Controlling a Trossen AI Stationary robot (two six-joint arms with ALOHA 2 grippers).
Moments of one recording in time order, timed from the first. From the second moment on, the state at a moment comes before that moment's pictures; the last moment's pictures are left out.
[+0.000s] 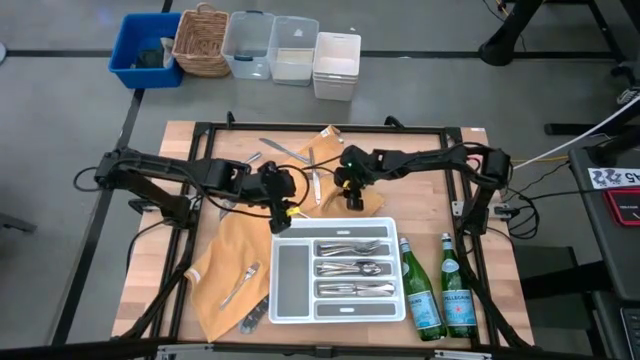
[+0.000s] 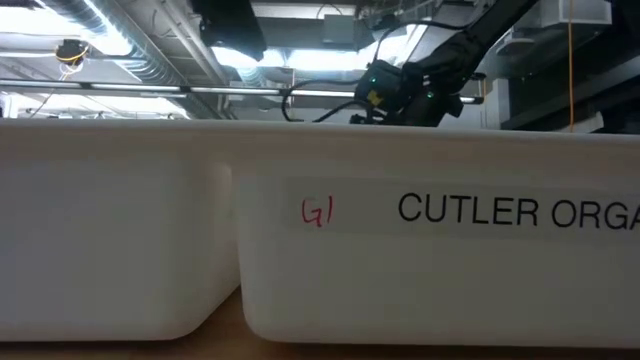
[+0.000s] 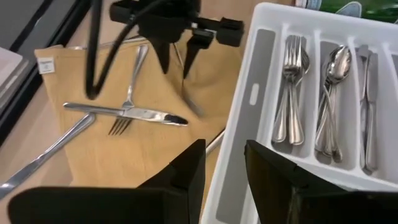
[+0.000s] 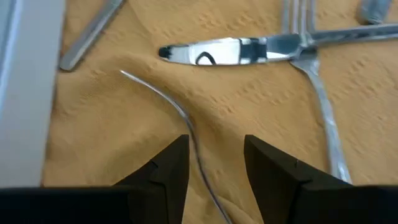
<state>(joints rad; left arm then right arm) -0.11 1.38 1.28 -0.80 -0.30 -0.31 -0.32 1.81 1.07 -0.23 -0.21 -0.33</state>
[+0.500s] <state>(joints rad) -0.11 1.37 1.28 -0.81 -0.33 -0.28 -0.22 1.86 1.07 -0.18 -0.08 -0.37</state>
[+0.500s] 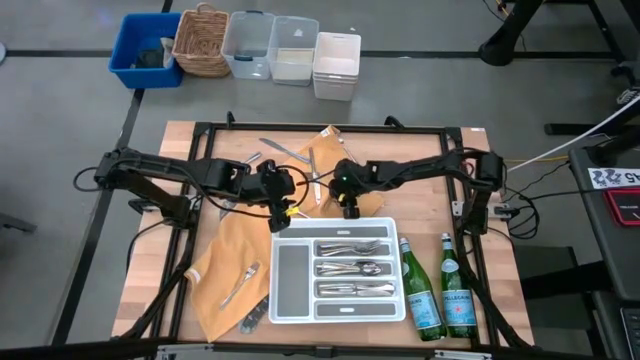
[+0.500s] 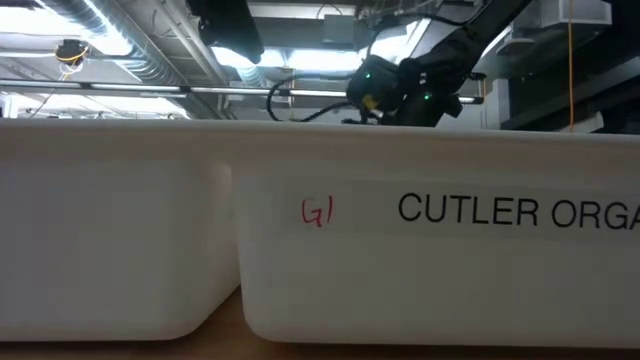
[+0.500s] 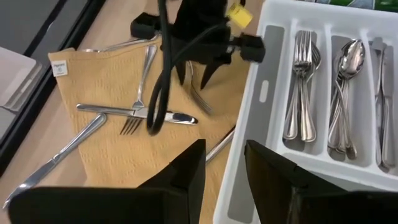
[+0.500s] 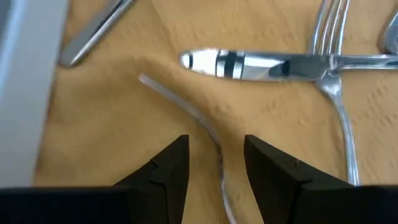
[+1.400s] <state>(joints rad) -0.11 1.37 1.28 -0.83 -0.33 -0.29 -0.22 1.90 1.22 -0.35 -0.10 -0.26</state>
